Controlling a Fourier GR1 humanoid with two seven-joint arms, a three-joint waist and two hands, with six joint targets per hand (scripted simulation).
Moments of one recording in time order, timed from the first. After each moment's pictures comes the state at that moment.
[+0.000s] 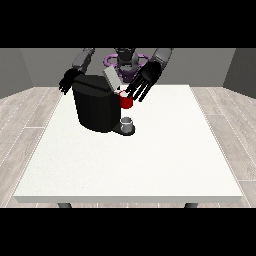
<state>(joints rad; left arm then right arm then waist) -1.18 0.45 0.06 -0.62 -0.74 -0.21 -0.16 -0.31 -0.04 -0.07 -1.34 -0.04 -0.18 -0.09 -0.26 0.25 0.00</state>
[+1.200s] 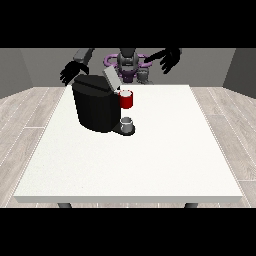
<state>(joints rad) -0.88 0.19 0.27 -0.69 -0.44 -0.23 -0.20 -0.13 -0.07 -0.16 -1.25 -0.08 -0.18 -0.11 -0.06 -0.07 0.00</state>
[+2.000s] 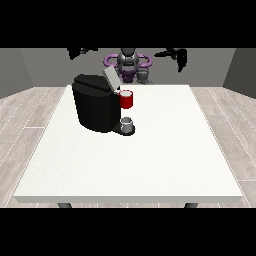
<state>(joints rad) -0.55 0.08 0.37 -0.77 -0.24 -0.28 -0.22 -0.11 -0.16 -0.09 -1.43 -0.08 -0.05 0.00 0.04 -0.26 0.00</state>
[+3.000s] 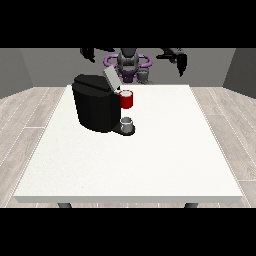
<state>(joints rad) -0.34 0.01 0.25 -1.14 -0.07 -0.28 -0.11 -0.31 -0.16 -0.04 -1.43 -0.05 0.03 0.04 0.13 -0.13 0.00</state>
